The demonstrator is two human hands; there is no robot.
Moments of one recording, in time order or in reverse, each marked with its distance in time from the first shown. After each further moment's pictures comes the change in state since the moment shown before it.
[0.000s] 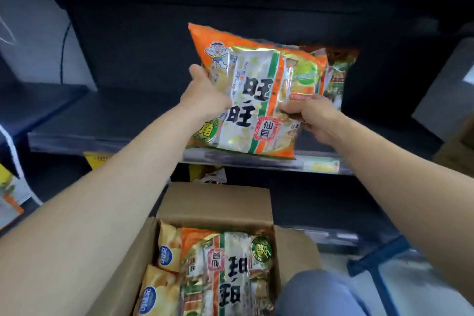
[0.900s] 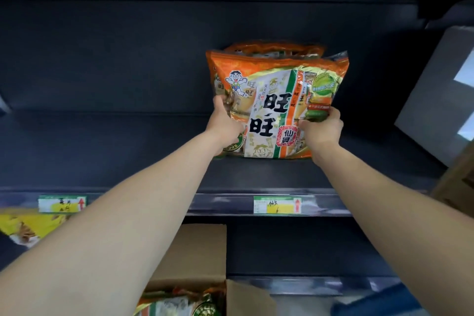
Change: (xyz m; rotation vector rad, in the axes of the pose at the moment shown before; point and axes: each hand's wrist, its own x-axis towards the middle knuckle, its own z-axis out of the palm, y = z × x) left_hand 0.123 0.017 0.224 -0.198 -0.213 -0.030; right_hand 0.175 0.092 -0.124 -0.027 0.564 -0.069
